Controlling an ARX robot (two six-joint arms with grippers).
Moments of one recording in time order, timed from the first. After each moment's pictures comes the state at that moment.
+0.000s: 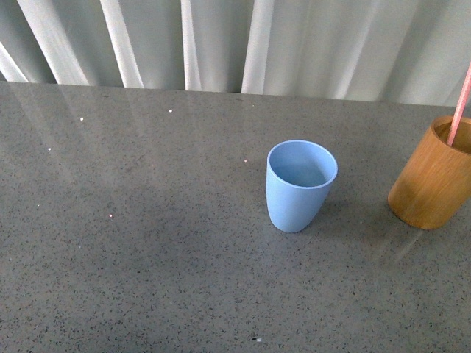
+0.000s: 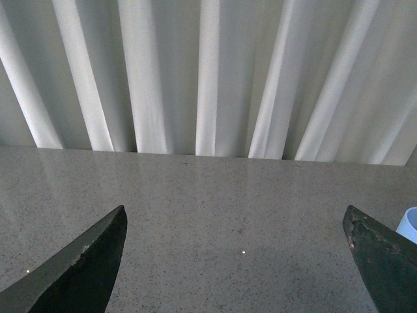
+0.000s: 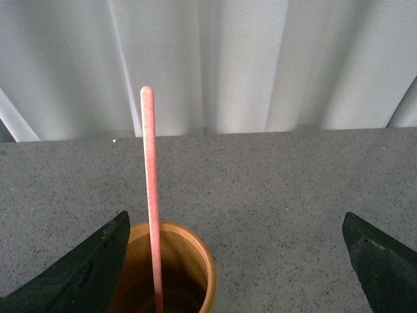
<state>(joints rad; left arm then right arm) 0.00 0.00 0.02 0.00 0.00 0.00 -0.08 1.67 0.46 0.96 0.02 0.01</state>
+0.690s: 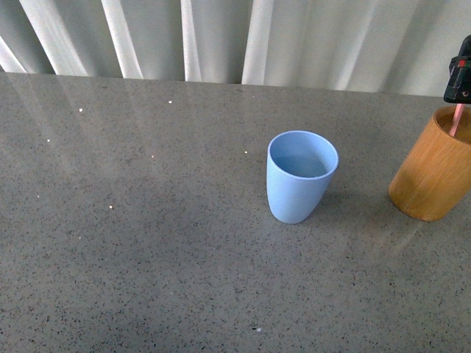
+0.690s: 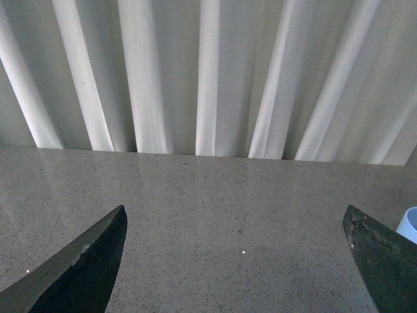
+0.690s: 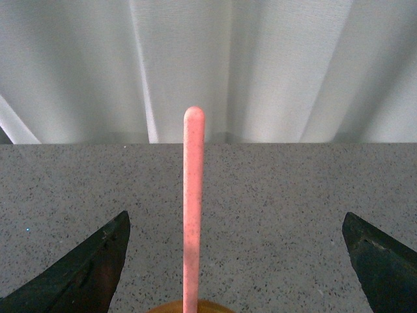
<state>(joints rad) 0.00 0.00 0.02 0.00 0.00 0.00 -0.01 1.92 0.69 0.96 0.06 0.01</state>
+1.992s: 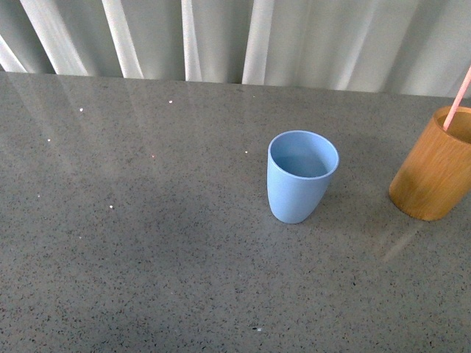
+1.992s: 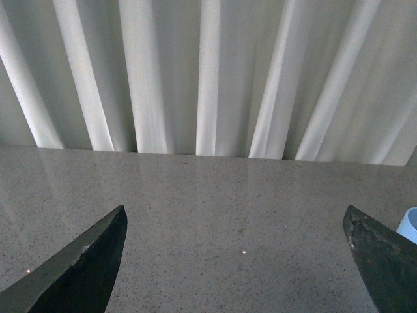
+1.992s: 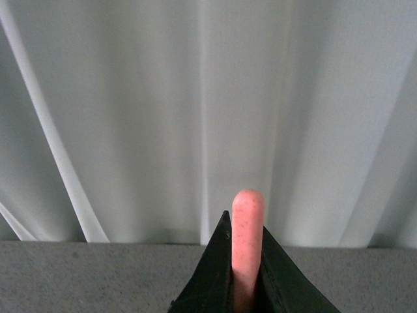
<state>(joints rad) 0.00 0.00 0.02 0.00 0.00 0.00 0.10 1.72 0.76 0.97 0.08 0.03</state>
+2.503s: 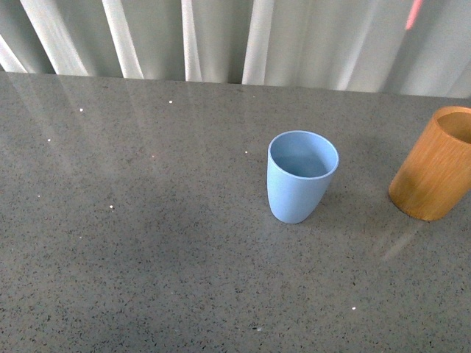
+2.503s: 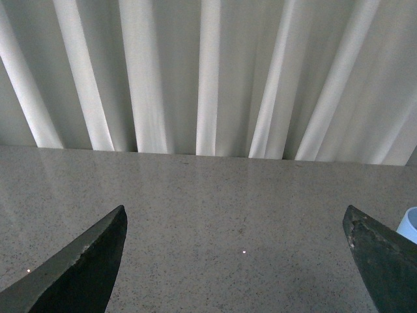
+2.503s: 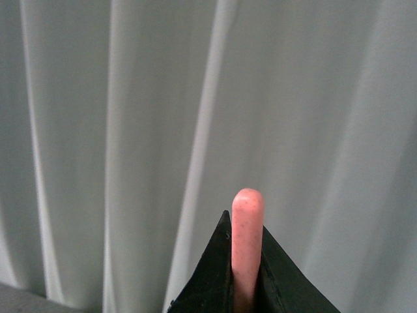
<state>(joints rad) 0.00 0.00 0.02 0.00 0.00 0.00 0.34 1.56 0.81 1.03 0.09 -0.13</state>
